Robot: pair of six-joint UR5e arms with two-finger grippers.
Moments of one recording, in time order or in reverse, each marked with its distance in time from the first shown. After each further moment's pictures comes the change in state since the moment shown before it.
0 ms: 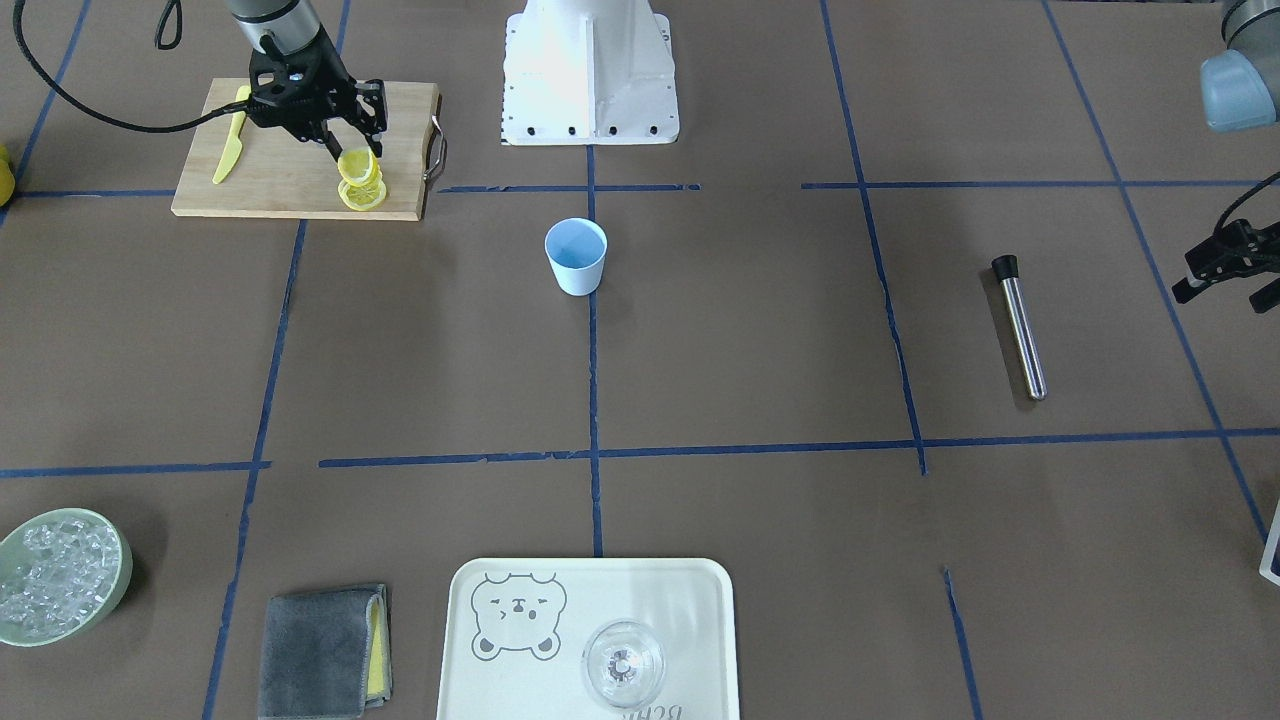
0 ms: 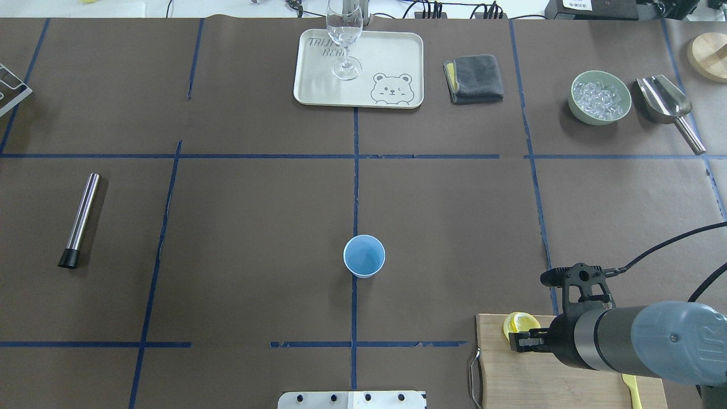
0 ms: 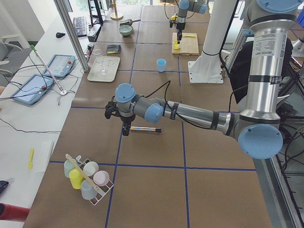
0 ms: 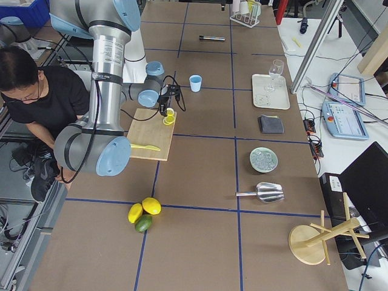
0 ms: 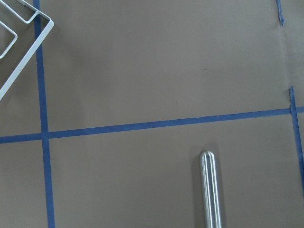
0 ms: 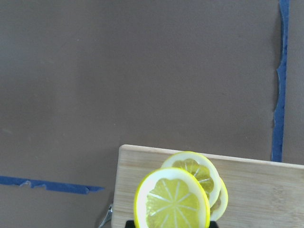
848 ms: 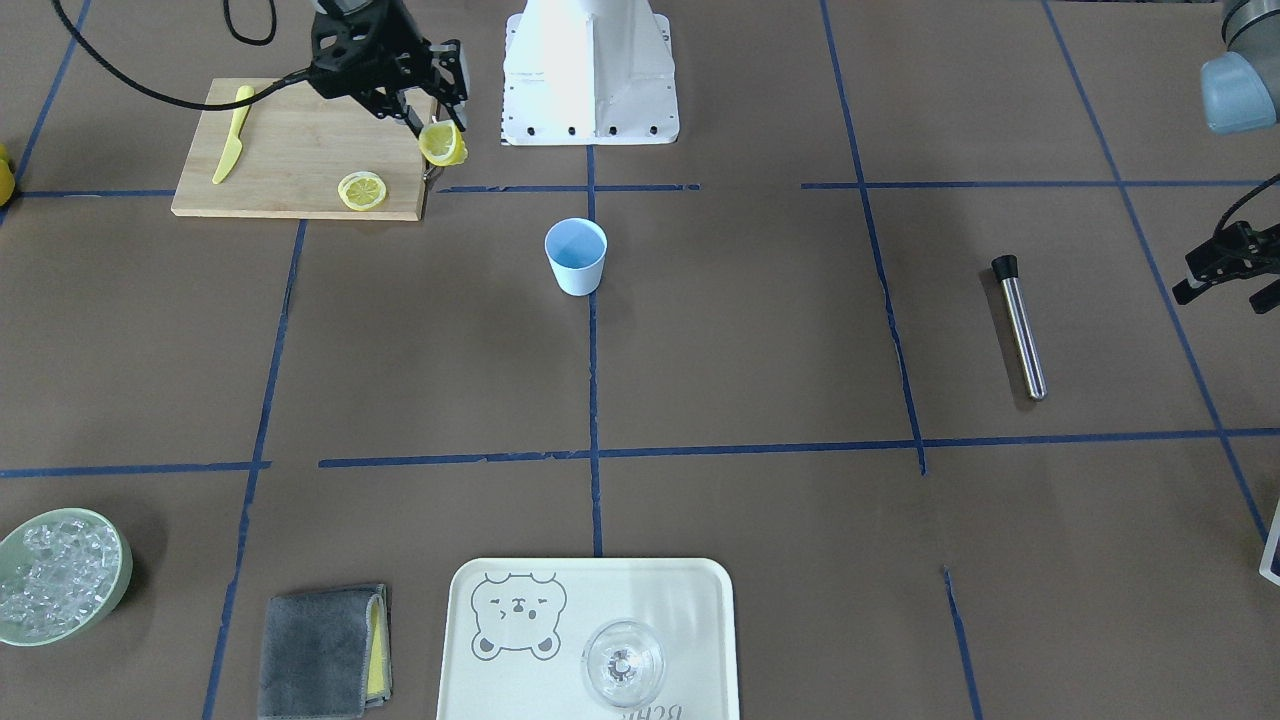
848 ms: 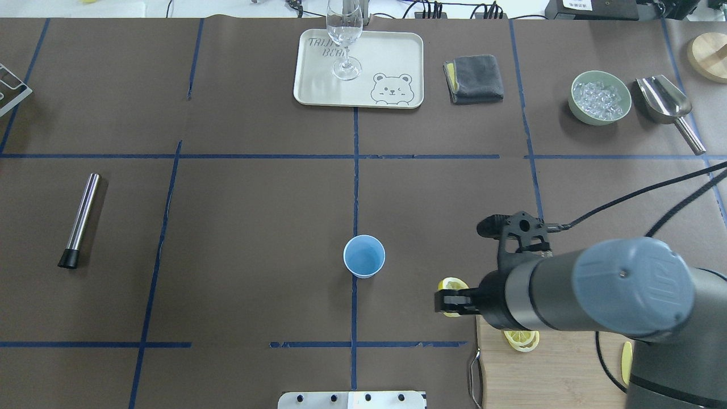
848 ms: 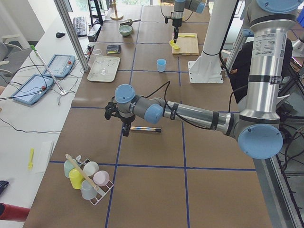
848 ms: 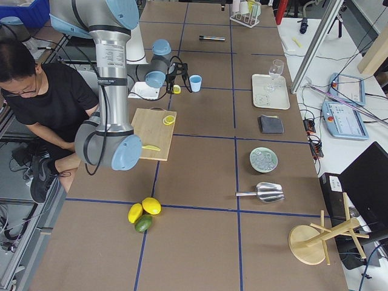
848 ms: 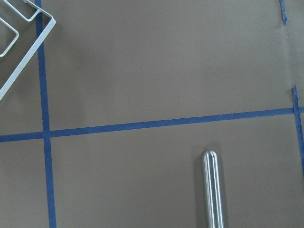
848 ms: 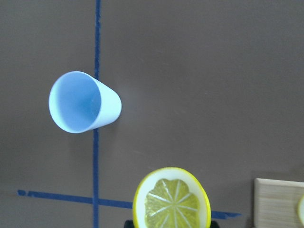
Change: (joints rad) left arm 0.000 -0.001 0.006 0.000 0.000 0.000; right arm 0.121 0.473 -0.002 -0.354 0.109 0.029
